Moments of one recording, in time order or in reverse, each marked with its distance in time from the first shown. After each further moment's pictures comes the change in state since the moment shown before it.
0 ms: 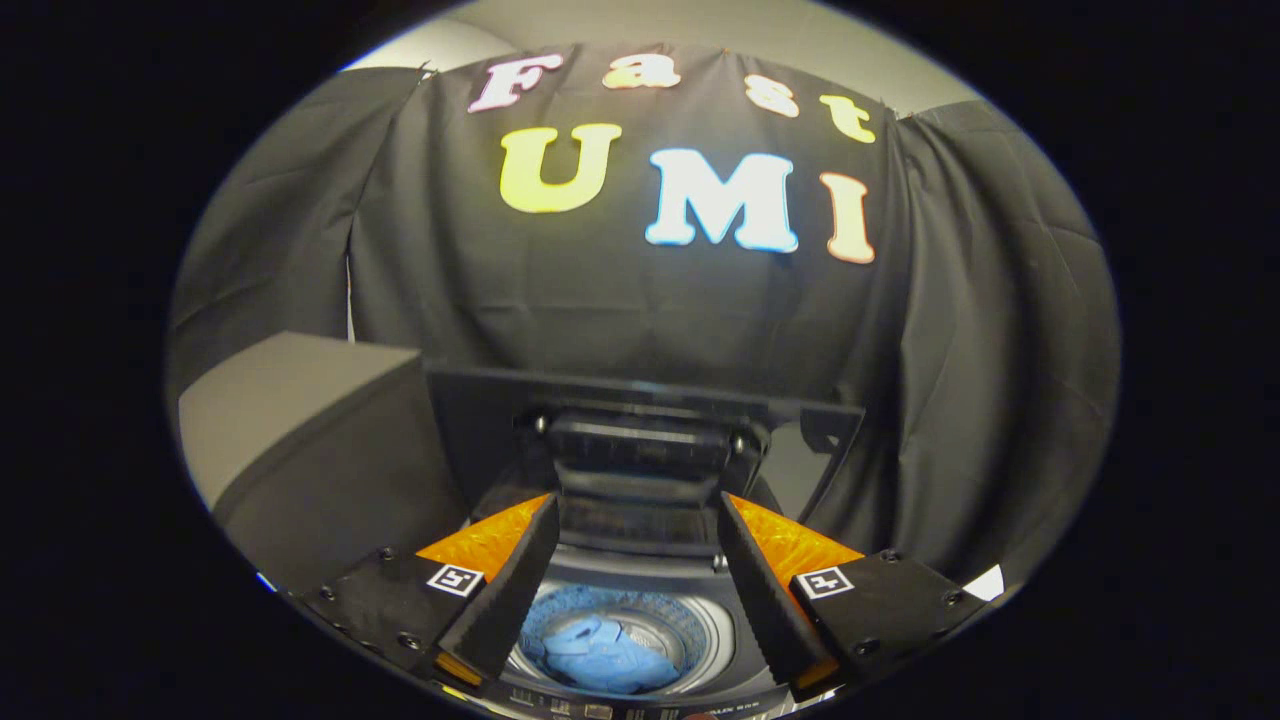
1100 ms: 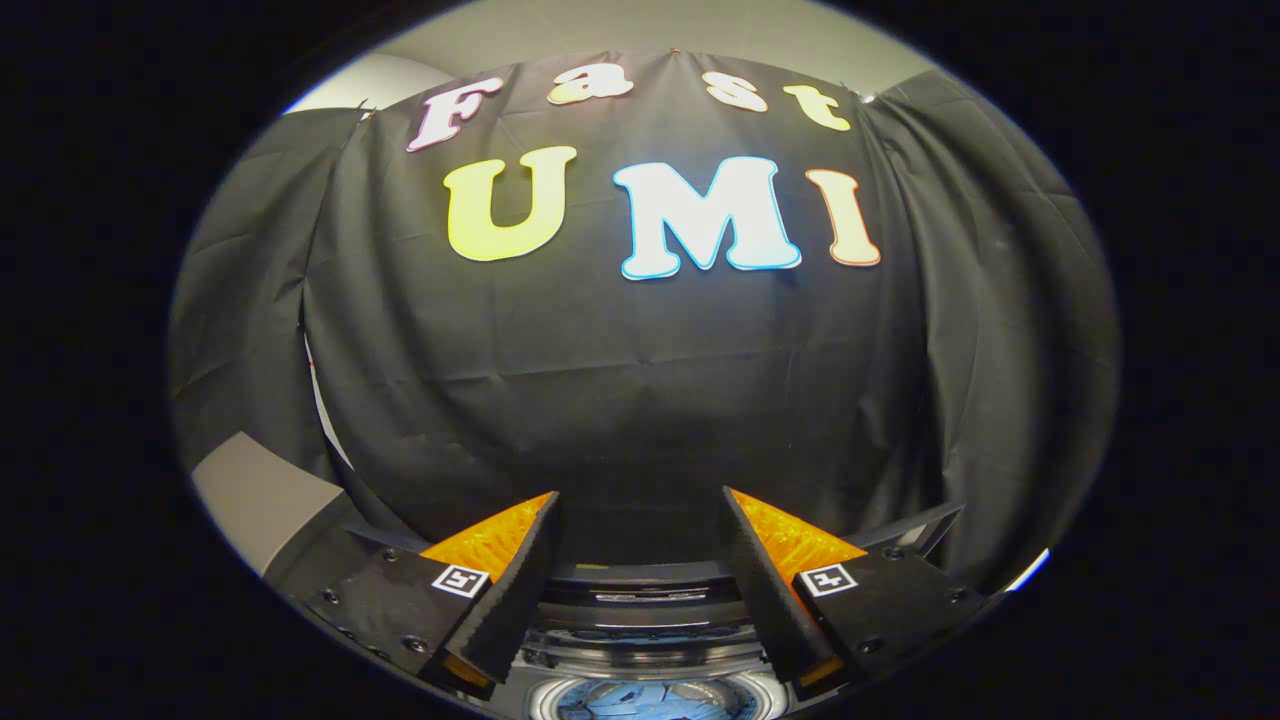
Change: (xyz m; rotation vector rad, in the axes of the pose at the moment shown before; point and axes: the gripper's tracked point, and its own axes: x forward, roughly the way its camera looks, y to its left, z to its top) arm 0.120 -0.001 0.047 0.110 -0.047 -0.006
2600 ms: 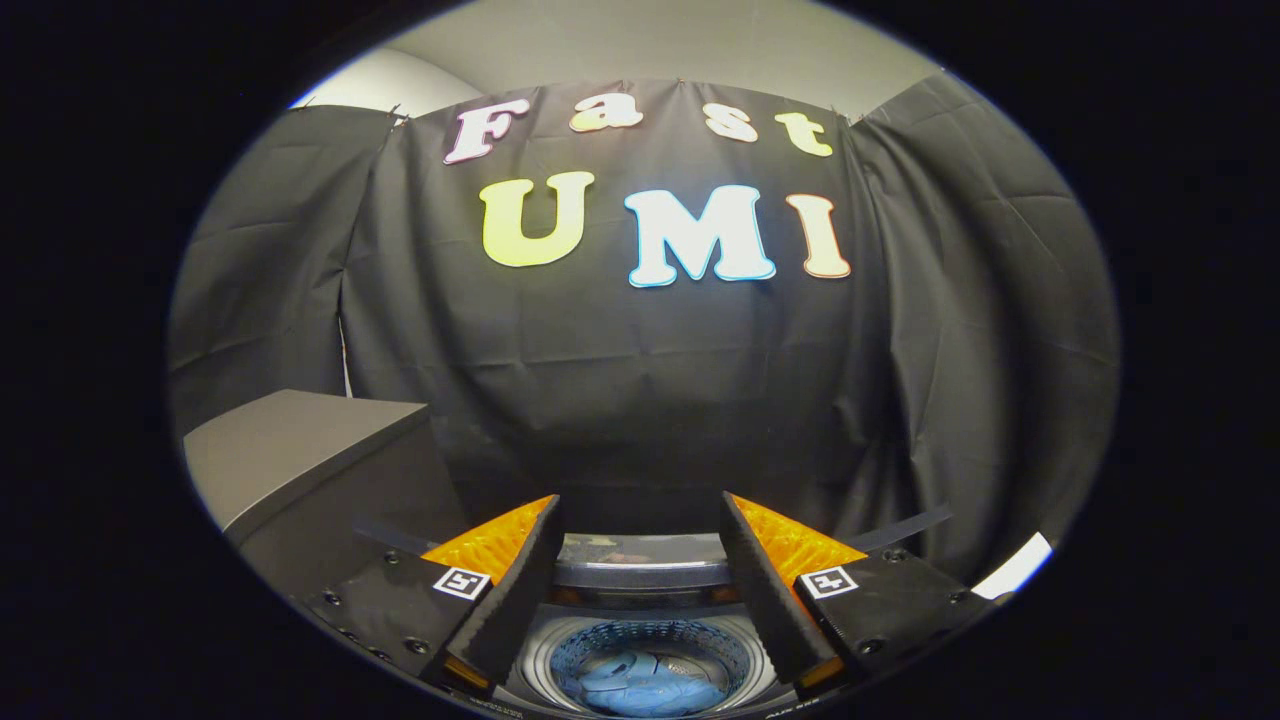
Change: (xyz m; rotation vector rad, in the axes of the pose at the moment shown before) arm -0.131 0.003 -0.071 -0.009 -0.047 -0.004
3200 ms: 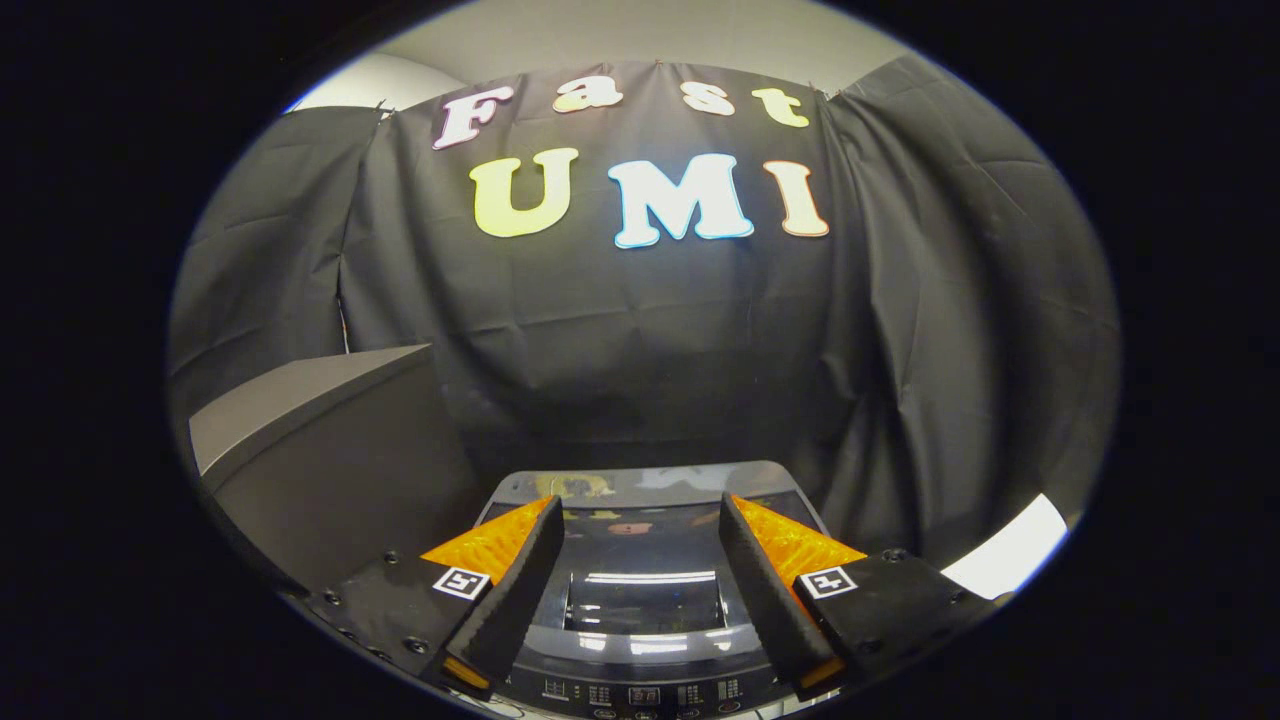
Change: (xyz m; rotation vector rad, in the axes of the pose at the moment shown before) arm -0.046 -0.014 -0.067 0.048 0.093 -0.009
